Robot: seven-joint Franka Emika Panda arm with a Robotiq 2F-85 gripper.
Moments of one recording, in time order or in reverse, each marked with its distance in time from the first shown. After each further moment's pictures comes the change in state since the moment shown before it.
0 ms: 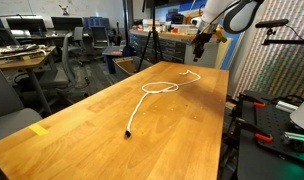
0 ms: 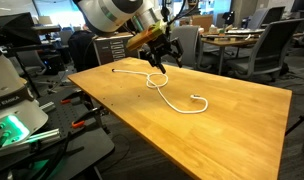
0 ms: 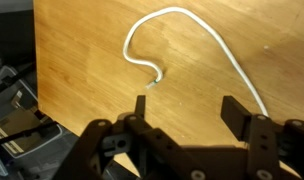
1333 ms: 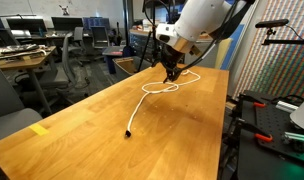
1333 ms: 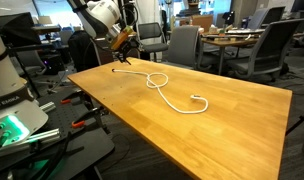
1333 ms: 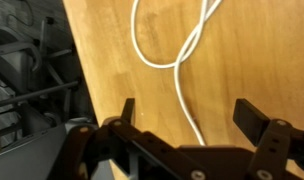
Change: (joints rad) arm 0.420 0.089 0.211 0.115 -0.845 -0.085 0.576
